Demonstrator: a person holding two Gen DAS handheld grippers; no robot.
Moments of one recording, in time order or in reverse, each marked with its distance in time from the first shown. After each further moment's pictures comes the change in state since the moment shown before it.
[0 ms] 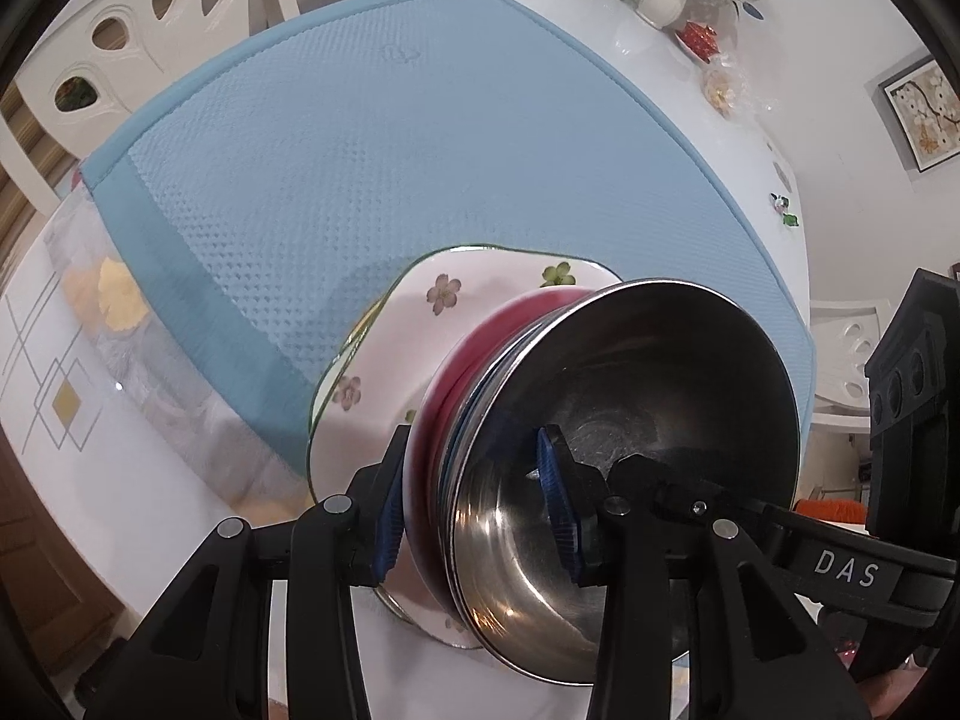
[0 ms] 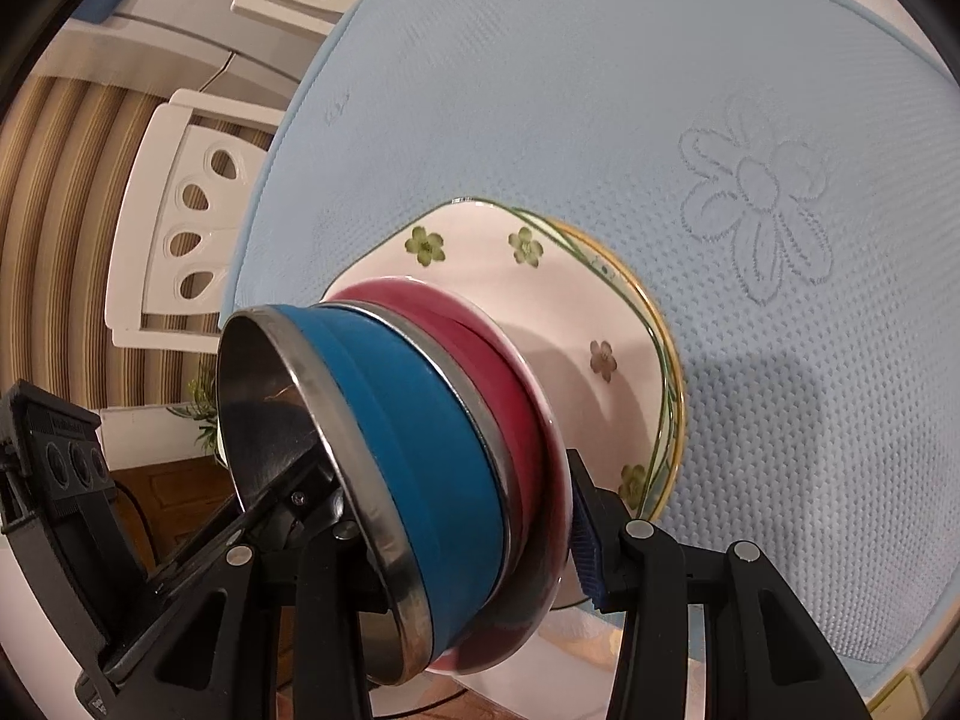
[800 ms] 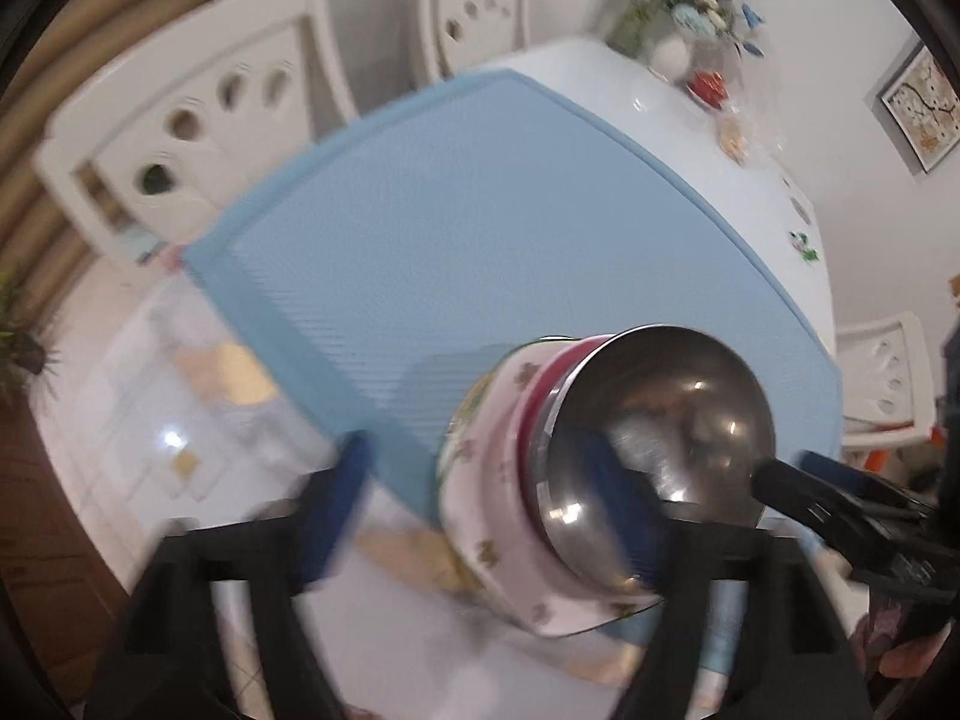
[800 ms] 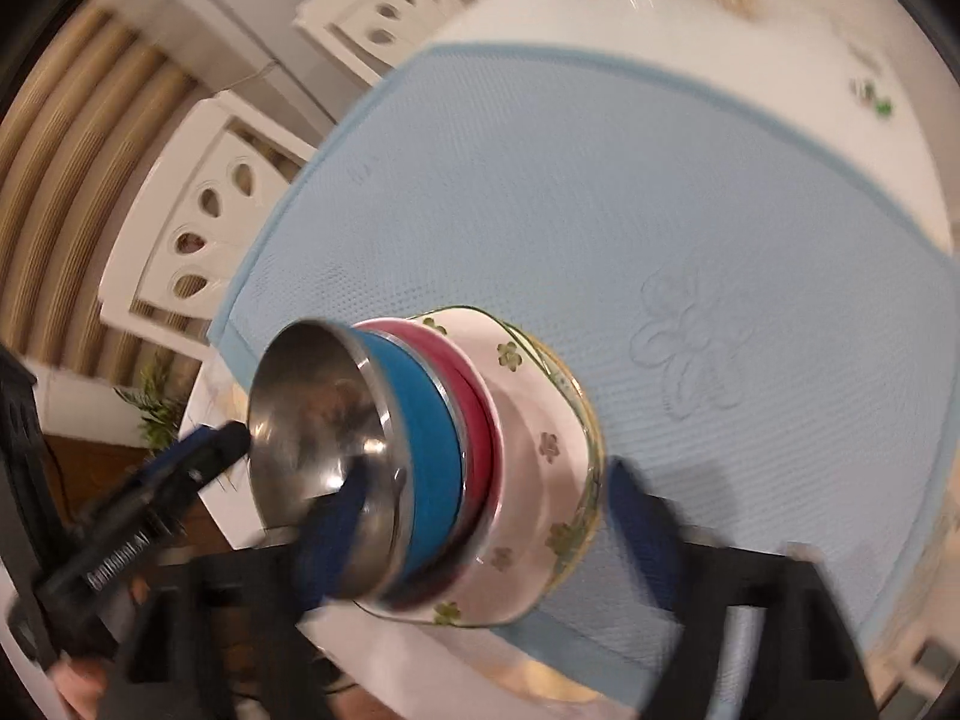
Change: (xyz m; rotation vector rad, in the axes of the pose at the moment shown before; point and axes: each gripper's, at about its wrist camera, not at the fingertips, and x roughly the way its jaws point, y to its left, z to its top) left arm -0.077 0.022 -0.010 0.037 -0.180 0.160; right arm -0.057 0.026 -0.008 -0.231 -0.192 -0.159
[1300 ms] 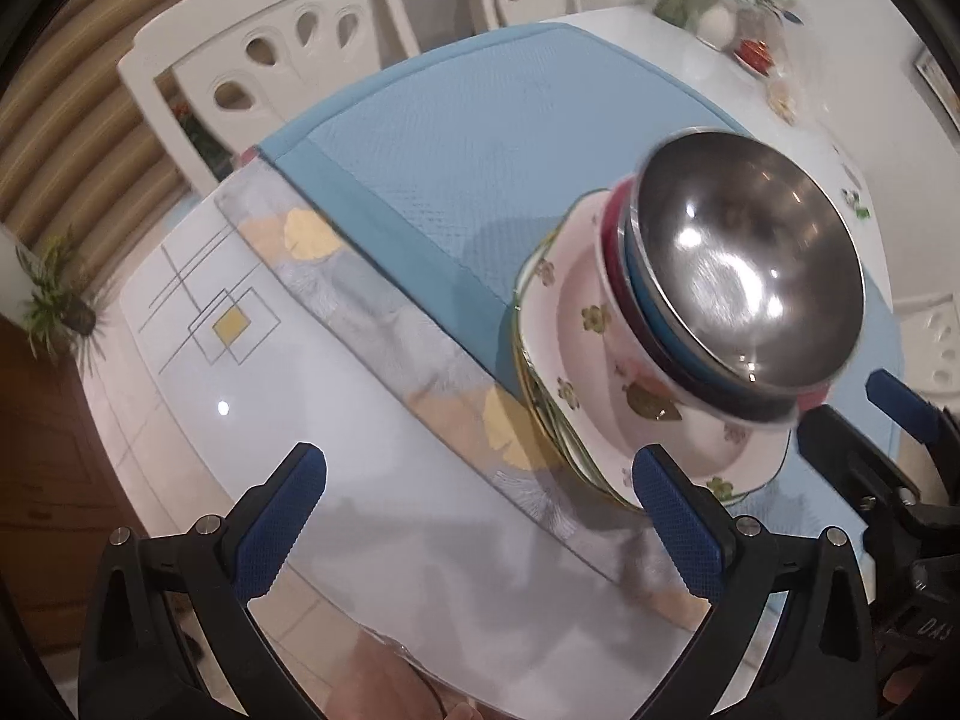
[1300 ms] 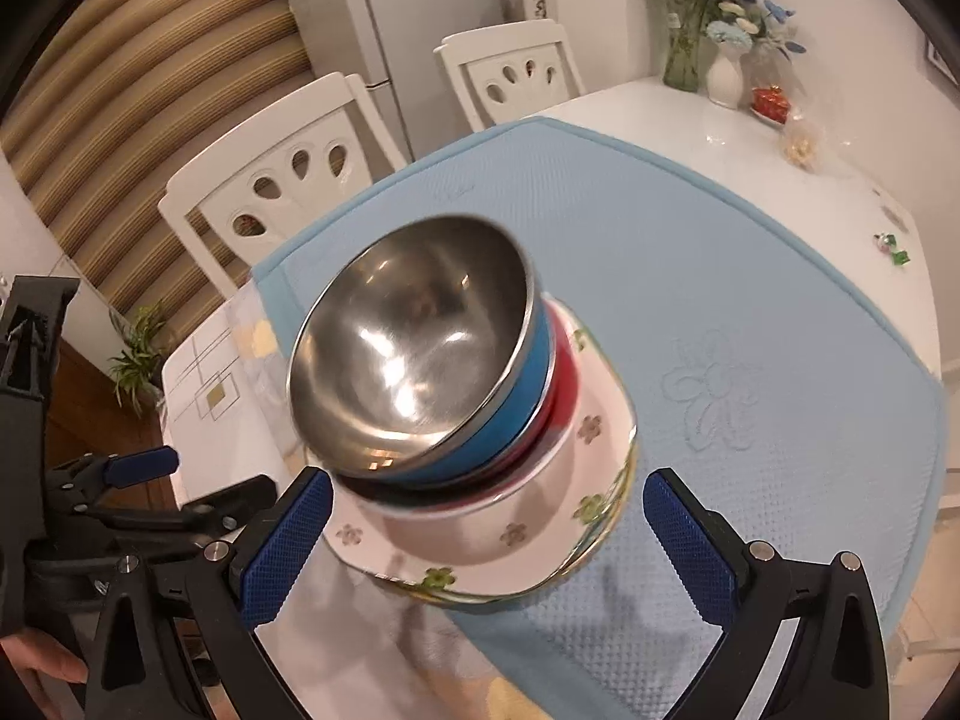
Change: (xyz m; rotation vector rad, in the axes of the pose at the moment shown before) left arm 0.006 -0.001 -0.069 -0.009 0.048 0.120; right arm 0.006 0.035 -0.077 -0.288 -0.224 -0.046
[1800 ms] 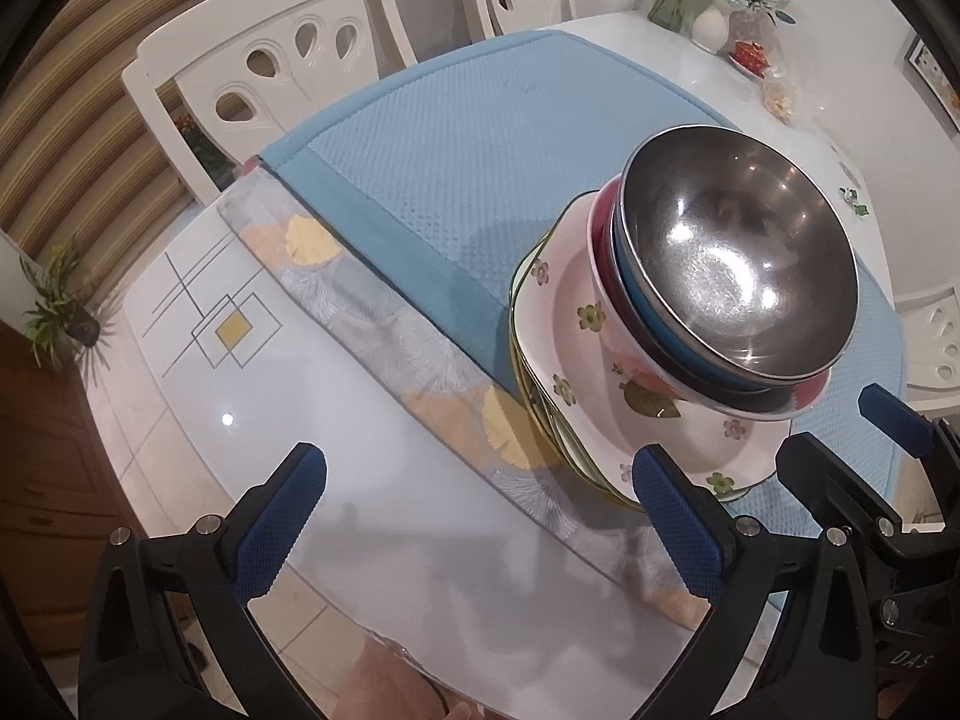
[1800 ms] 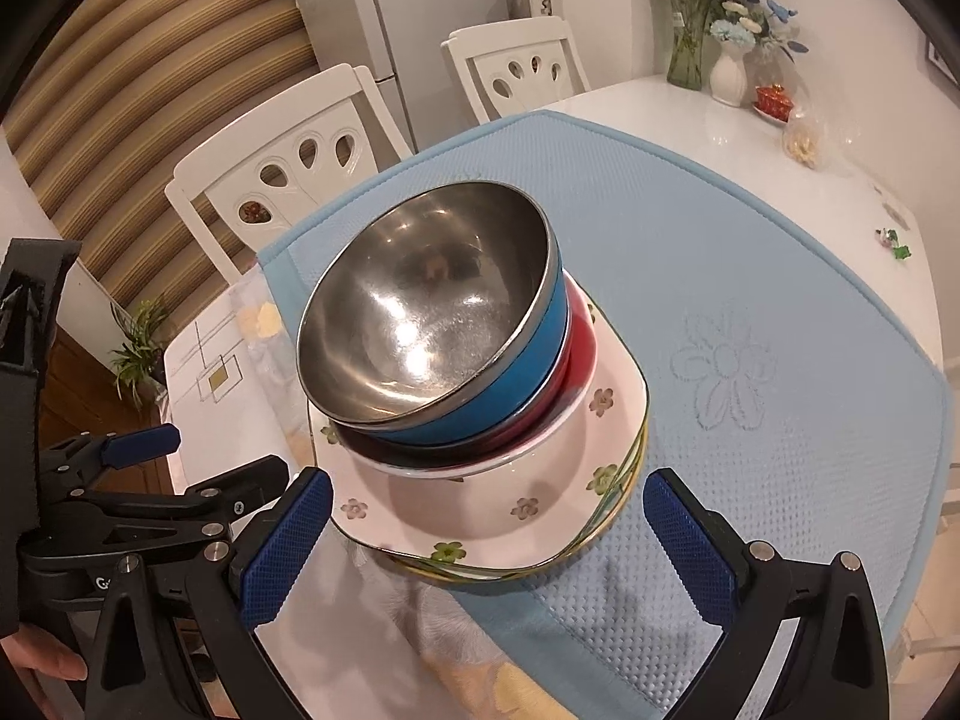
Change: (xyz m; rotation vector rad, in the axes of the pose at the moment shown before) left arm 0.005 -0.010 -0.009 0.001 -0.029 0.011; right arm 0.002 0.009 -0.016 -0.001 -0.004 -0.003
